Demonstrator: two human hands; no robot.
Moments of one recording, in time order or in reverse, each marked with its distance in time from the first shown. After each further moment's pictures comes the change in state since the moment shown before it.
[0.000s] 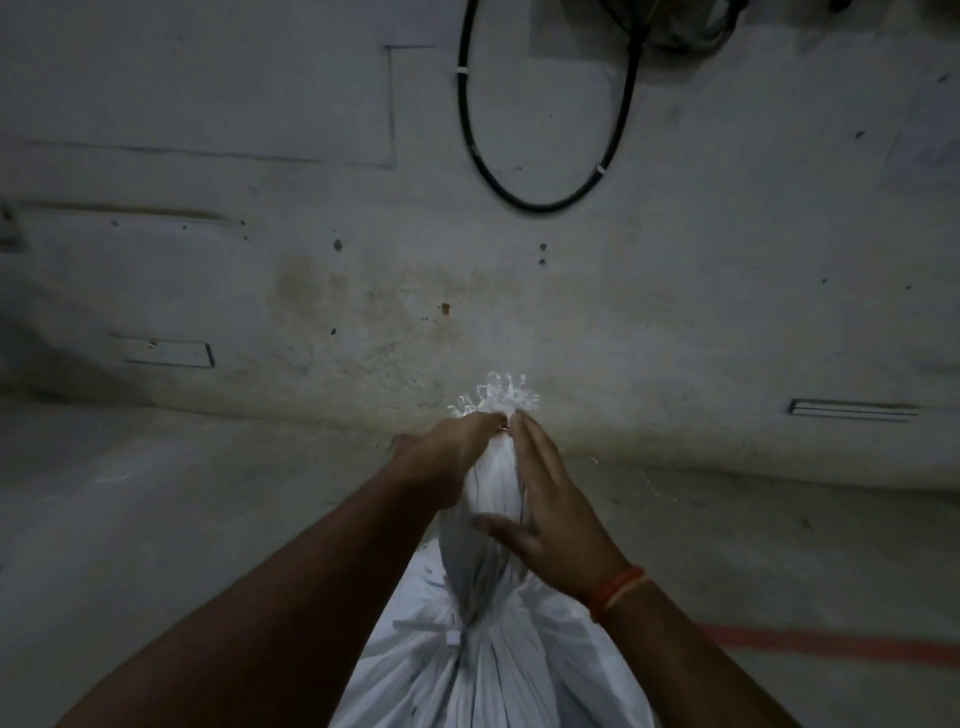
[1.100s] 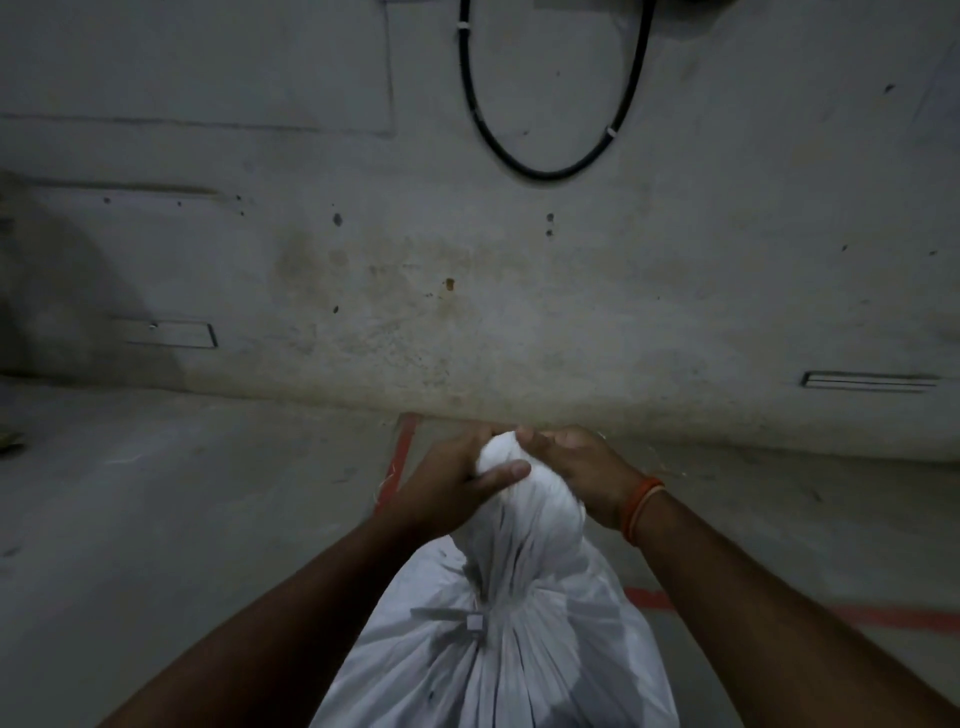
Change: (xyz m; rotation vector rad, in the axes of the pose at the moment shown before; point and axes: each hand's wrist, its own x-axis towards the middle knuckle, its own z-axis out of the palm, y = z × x) left_hand 0.020 -0.072 -0.035 0.712 -0.068 0.754; right_hand 0.034 0.033 -0.009 0.727 -0.193 0.388
